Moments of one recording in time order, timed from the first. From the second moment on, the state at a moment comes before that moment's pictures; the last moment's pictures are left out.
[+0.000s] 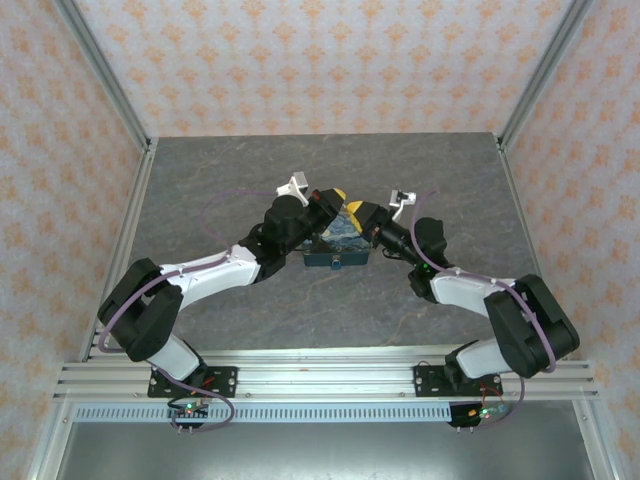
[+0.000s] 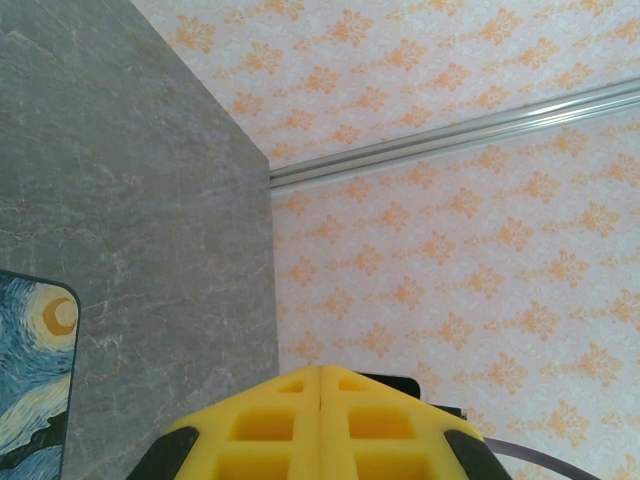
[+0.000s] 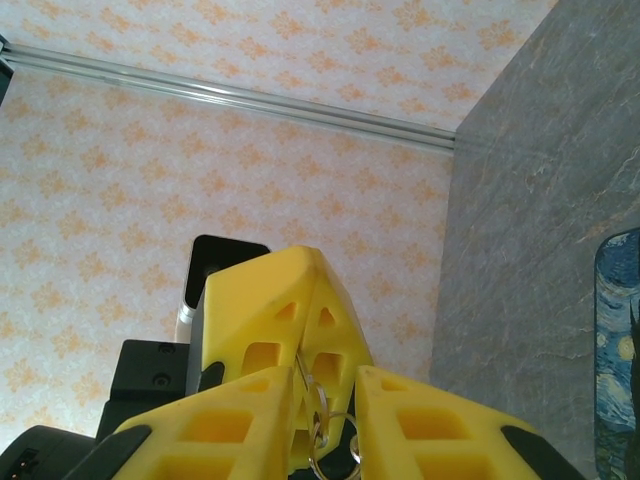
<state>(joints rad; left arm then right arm) -0.68 1.56 0.92 0.51 -0.03 -1.29 0.46 1.41 0.50 1.00 -0.47 1.40</state>
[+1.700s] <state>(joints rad) -0.68 1.58 0.91 0.53 -0.06 -1.32 0.46 1.46 0.54 1.01 -0.46 1.43</state>
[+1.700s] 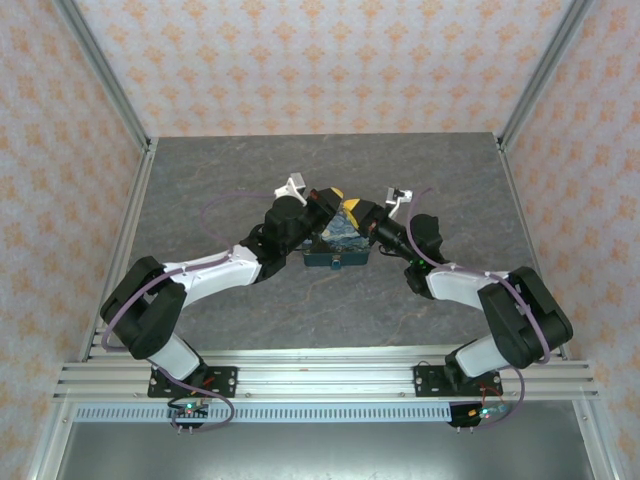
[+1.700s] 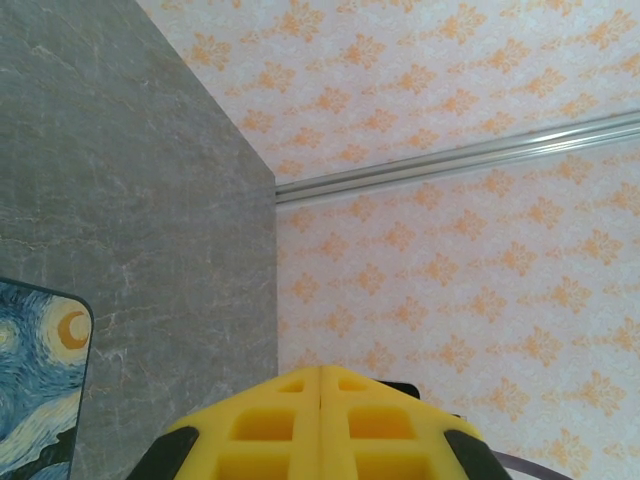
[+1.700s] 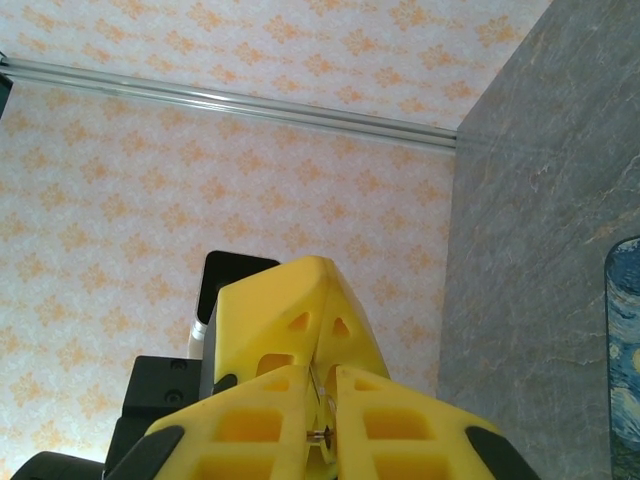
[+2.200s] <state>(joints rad) -0.68 1.58 0.91 0.52 -0.06 -1.33 0.45 1.44 0.51 1.02 -0.46 1.42</state>
